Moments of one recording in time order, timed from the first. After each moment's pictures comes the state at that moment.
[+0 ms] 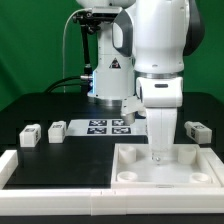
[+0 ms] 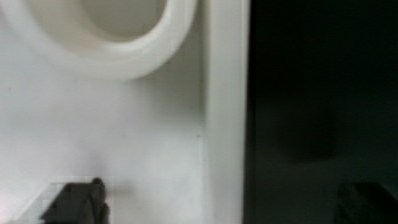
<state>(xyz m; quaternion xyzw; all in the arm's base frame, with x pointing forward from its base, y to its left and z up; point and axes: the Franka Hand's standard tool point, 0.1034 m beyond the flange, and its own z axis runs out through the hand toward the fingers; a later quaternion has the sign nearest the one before) 0.486 0.067 0.010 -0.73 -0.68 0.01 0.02</state>
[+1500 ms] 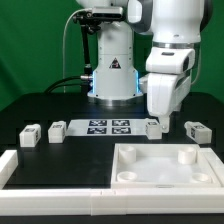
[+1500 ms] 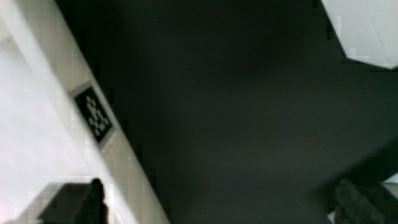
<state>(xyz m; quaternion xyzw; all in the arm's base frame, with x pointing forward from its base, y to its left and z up) 0.446 0.098 0.052 -0.84 -0.54 0.01 0.00</state>
